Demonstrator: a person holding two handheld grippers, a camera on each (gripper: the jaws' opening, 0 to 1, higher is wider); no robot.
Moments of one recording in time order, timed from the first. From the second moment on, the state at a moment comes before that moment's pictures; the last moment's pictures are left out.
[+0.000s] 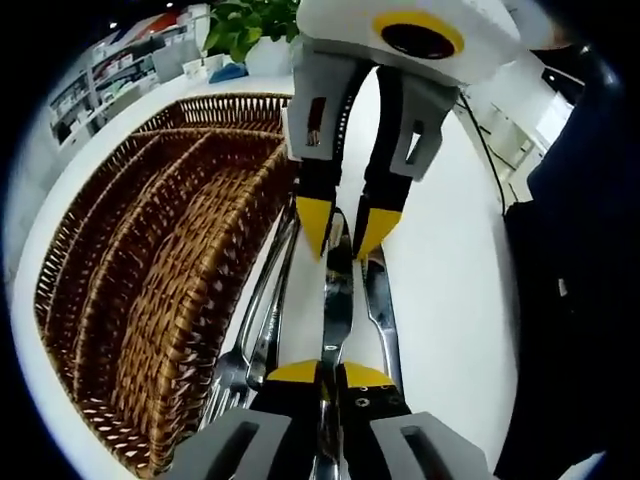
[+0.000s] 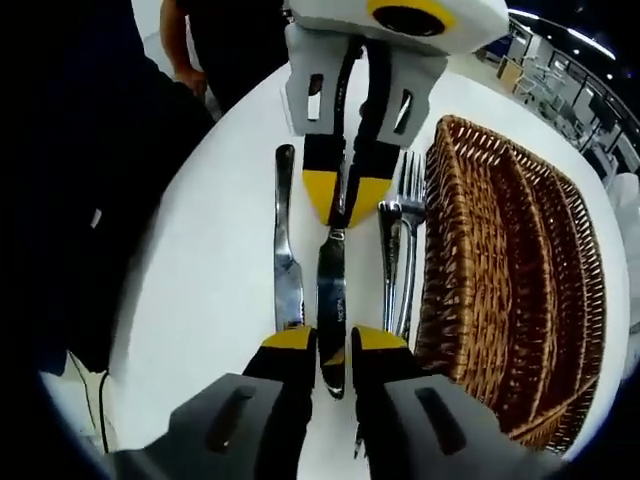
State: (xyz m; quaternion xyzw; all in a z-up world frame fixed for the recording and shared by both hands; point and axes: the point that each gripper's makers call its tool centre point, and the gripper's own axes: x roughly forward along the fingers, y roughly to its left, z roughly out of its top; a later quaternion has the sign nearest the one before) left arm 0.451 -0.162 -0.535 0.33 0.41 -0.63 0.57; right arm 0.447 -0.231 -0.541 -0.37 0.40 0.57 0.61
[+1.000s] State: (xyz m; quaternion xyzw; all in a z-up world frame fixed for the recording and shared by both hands) left arm 0.449 -0.163 -0.534 0.38 0.39 -0.64 0.54; right arm 0.451 -0.224 -0.535 -0.31 0.42 0.57 0.63
